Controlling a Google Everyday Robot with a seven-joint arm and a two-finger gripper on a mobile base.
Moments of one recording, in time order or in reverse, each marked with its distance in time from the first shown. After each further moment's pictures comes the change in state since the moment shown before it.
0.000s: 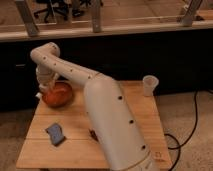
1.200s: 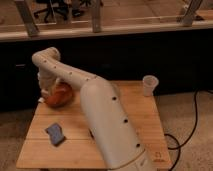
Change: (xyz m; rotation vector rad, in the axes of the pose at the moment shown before) arm -0.006 0.020 0.028 -0.065 -0.055 -0.004
